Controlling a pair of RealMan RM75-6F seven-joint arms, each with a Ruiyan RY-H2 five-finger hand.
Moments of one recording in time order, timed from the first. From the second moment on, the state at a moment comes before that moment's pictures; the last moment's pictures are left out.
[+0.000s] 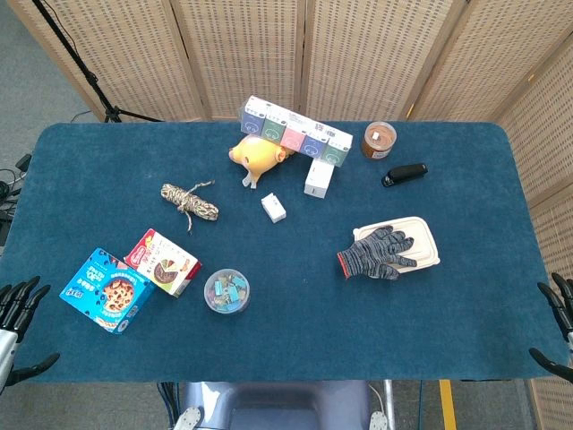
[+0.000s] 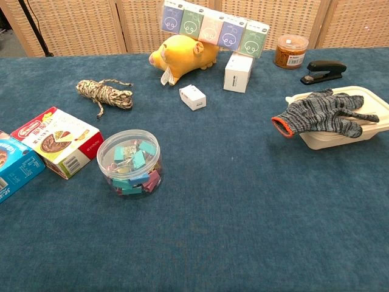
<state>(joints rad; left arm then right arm) 0.04 -1.02 0.10 -1.65 1.75 1.64 -0.05 -0.01 -1.02 -0.05 -1.36 -1.66 1.73 0.17</state>
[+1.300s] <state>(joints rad) 0.03 -1.00 0.11 -1.66 1.73 1.60 -0.09 0.52 -1.15 0.15 -1.79 -1.40 1.00 -0.32</state>
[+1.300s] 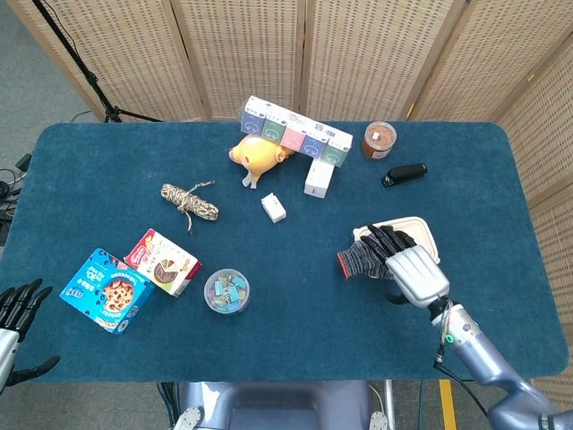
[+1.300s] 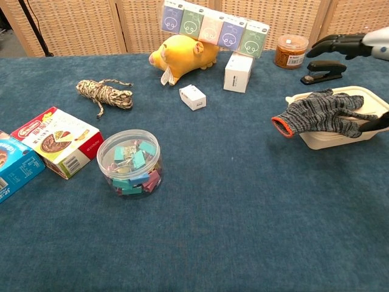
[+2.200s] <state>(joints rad) 0.02 -0.98 0.11 -1.66 1.70 1.58 -0.15 0.70 -1.34 0.18 -1.64 -1.06 0.90 -0.55</state>
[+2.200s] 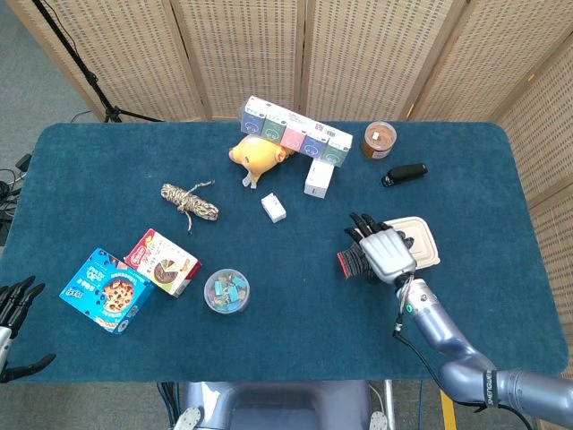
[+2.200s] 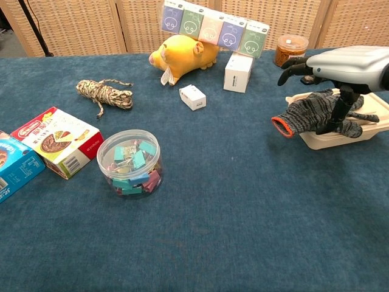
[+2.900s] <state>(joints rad) 0.02 -0.97 0.10 -1.66 1.69 1.58 -0.16 0.75 -1.38 0.14 -1.59 -0.98 0.93 -0.60</state>
